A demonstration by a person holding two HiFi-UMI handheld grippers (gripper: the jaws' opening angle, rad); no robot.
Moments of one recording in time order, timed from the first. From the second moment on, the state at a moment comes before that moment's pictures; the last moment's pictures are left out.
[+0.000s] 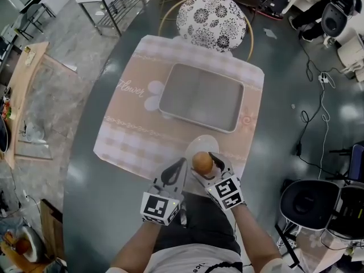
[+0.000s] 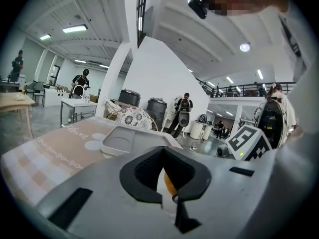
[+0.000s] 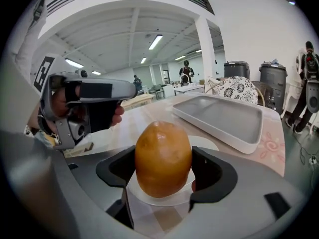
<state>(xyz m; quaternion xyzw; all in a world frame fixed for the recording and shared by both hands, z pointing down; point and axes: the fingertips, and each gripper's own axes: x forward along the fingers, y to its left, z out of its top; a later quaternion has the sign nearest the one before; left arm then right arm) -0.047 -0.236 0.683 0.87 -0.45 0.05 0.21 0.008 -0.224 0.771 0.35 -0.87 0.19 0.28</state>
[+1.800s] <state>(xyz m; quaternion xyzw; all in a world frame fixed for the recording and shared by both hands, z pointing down) -0.043 -0.195 0.505 0.88 -0.43 0.08 0.18 -0.008 -0.194 0.521 0.35 -0.90 0.12 0.23</state>
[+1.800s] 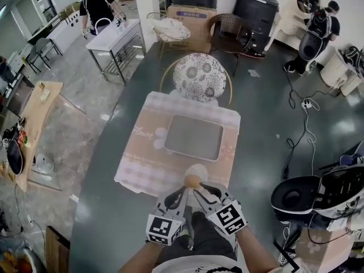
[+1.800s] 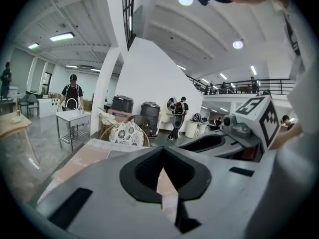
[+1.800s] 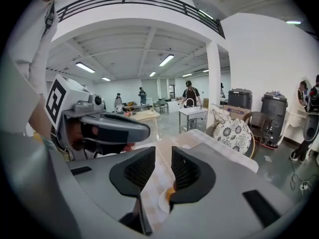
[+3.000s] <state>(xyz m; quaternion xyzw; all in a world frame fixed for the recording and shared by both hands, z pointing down) -0.026 -0.174 0.371 0.90 -0.41 0.03 0.15 0.001 -0.184 0.373 0.43 -0.89 0.14 0.04</state>
